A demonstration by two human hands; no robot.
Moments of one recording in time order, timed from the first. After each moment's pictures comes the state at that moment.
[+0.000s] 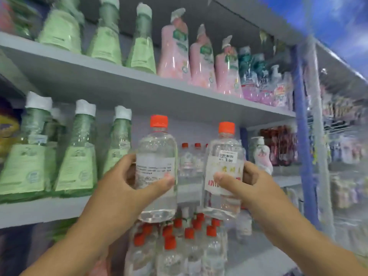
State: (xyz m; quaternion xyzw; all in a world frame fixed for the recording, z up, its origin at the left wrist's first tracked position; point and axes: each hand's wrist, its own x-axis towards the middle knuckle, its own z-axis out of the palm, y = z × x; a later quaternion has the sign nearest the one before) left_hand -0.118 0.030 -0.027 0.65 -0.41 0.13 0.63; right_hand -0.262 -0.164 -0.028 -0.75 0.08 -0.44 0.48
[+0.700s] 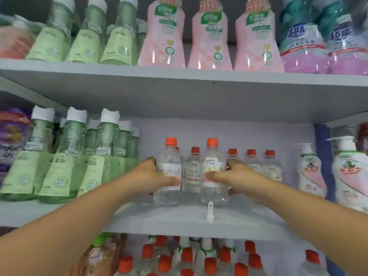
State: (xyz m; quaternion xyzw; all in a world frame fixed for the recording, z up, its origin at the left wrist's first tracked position) left_hand -0.002 -0.137 0.026 0.87 -0.19 0.13 0.43; right_hand -0.054 -0.393 0.030 -0.87 -0.03 -0.20 0.45
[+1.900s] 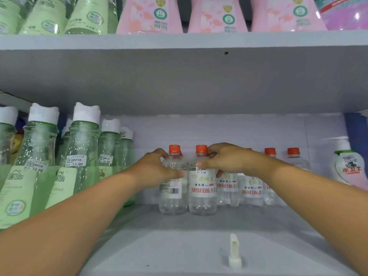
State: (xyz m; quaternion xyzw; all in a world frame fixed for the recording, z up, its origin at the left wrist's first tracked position) left_hand 0.095 -0.161 0.055 0.89 -0.22 0.20 0.35; right_hand 0.059 -0.394 0.085 -0.94 -0.10 -0.19 0.26
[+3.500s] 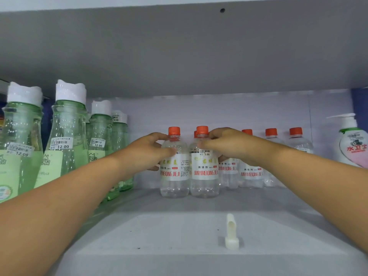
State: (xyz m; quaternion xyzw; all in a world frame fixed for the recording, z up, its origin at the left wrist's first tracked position) left_hand 0.085 -0.164 0.052 0.83 -0.25 0.13 0.48; right_hand 0.046 -0.393 0.071 -0.90 -0.10 -0.20 0.38
